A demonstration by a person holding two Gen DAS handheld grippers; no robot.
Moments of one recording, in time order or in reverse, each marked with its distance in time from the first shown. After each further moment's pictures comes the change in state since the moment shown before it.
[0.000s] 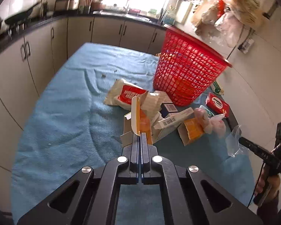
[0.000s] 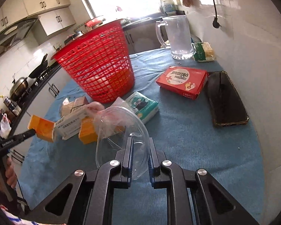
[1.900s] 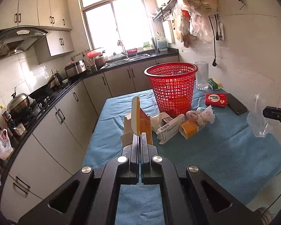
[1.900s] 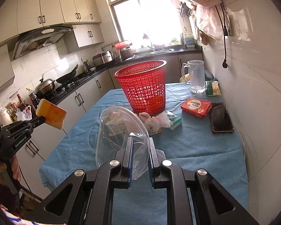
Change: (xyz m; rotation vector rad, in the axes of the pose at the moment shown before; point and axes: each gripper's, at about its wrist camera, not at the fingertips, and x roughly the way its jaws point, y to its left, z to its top) left arm -0.145 -0.096 -0.053 0.367 -0.270 0.299; right arm -0.142 0.064 -0.052 -0.140 -0.217 0.086
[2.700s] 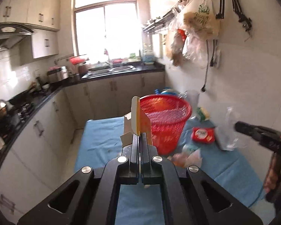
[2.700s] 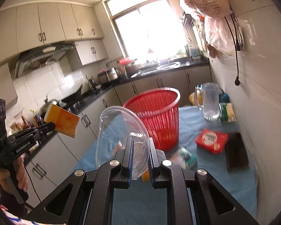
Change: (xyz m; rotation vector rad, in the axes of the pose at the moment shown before) left arm 0.047 0.027 0.127 -0.072 -0.060 -0.207; right arm 0.040 0.013 0.097 0.048 -0.116 0.066
